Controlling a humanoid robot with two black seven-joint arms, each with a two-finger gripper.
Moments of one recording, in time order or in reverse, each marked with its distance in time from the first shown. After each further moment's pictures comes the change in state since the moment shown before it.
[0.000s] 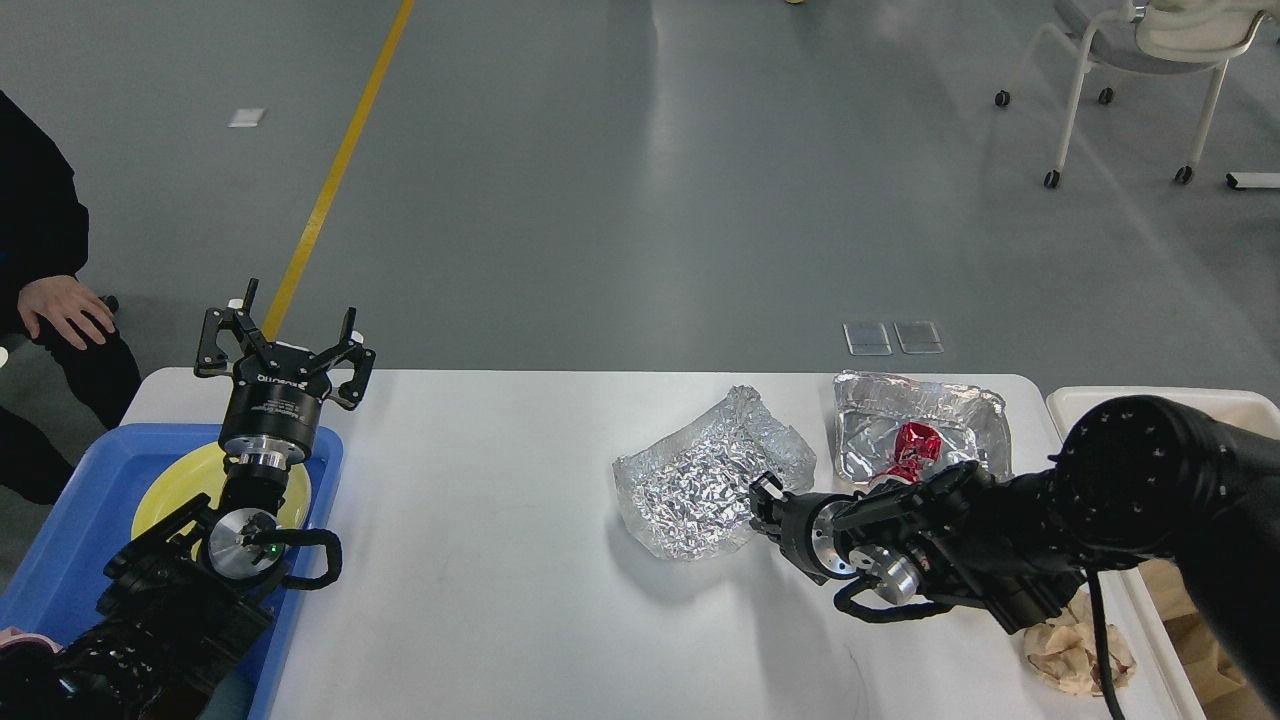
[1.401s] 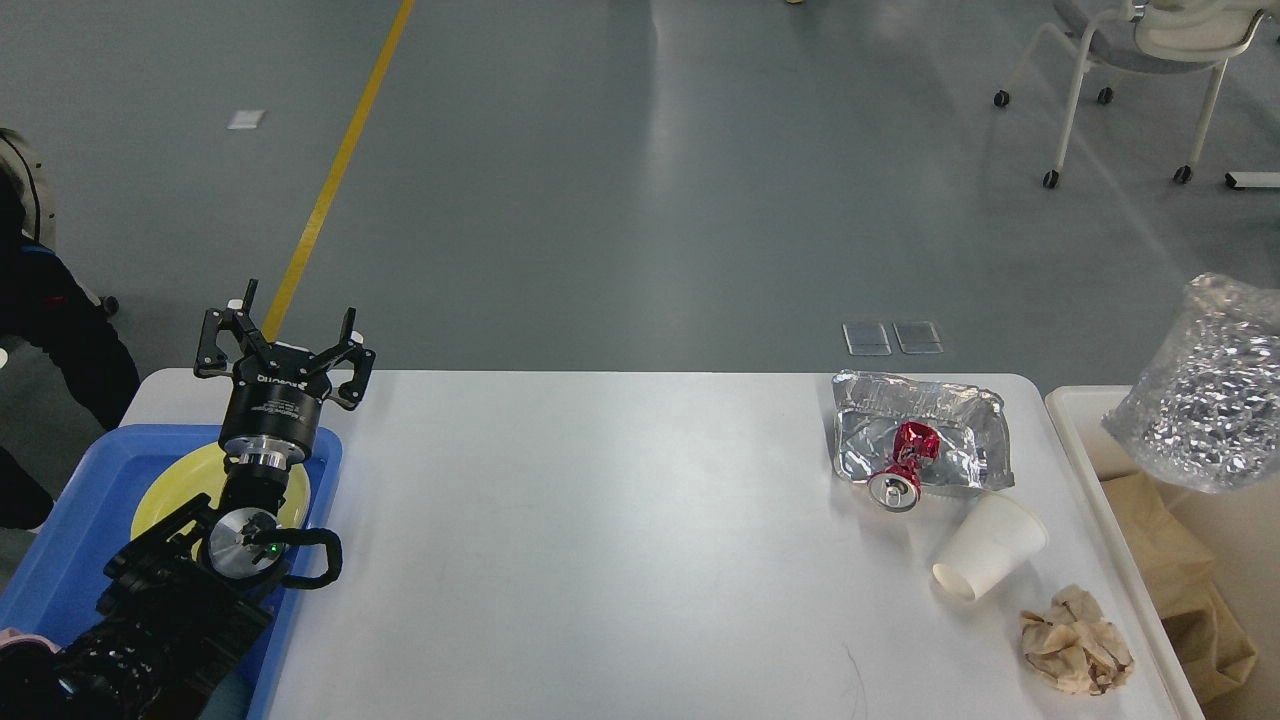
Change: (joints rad) left arm 0.001 0.000 -0.001 0.000 0.000 0.000 0.000; right arm -0.199 -0.699 -0.149 -0.654 -0.648 0.408 0.001
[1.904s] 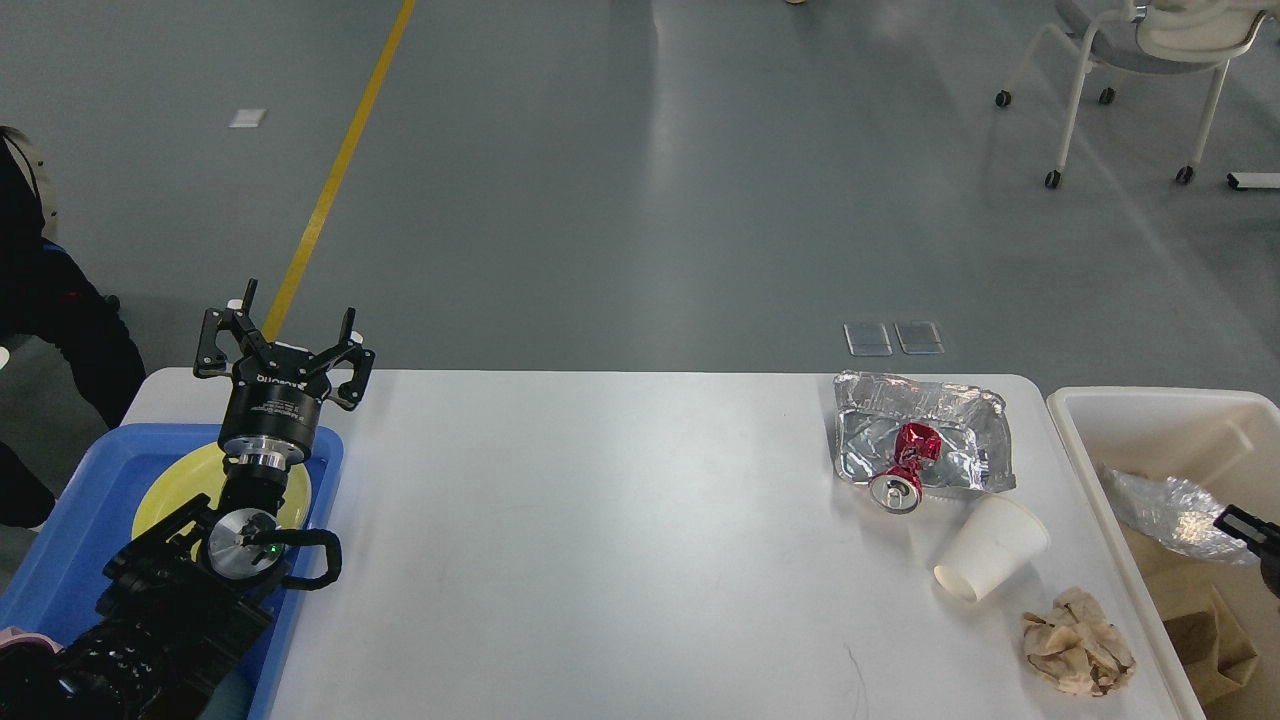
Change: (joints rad) left arm 0.000 0.000 0.000 0.000 0.000 0.000 0.000; right arm -0.477 0.230 0.263 -0.314 0.072 -0.260 -0.011
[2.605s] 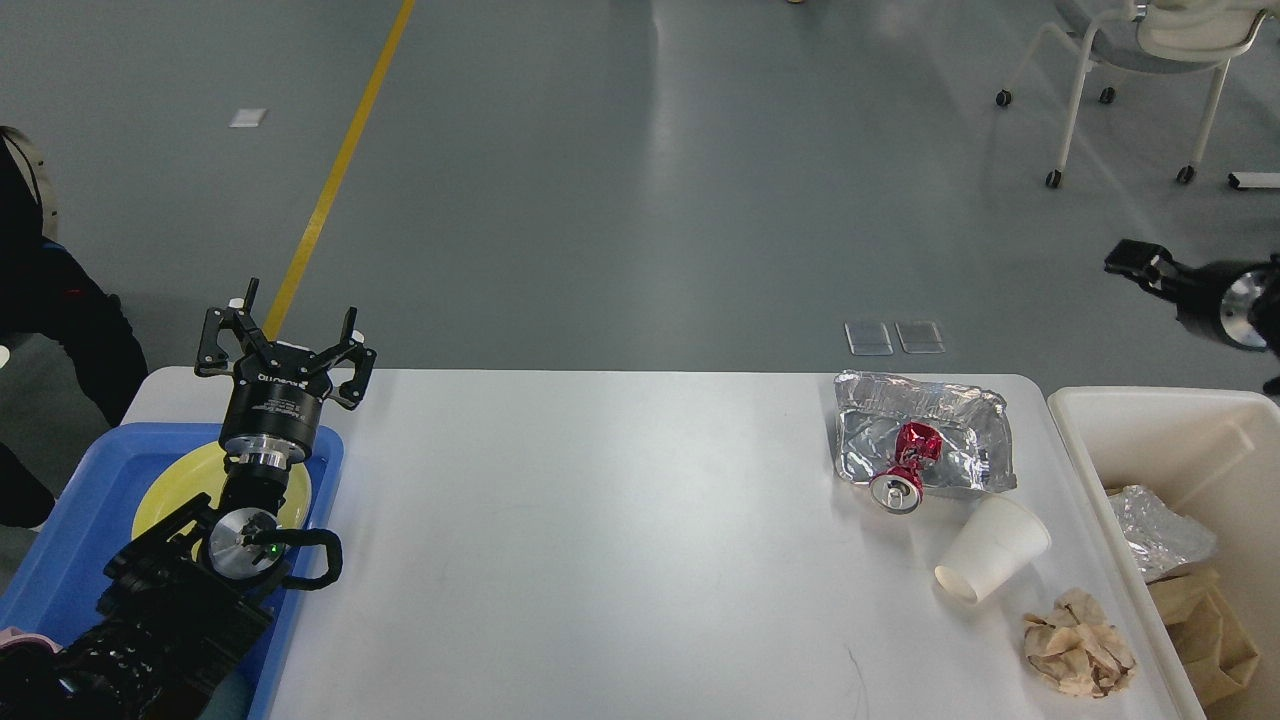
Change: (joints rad) left arm -0.002 -0.001 0.003 0.000 0.000 0.000 0.000; right arm 0.882 -0.047 -0.189 0.419 -0.021 0.518 0.008
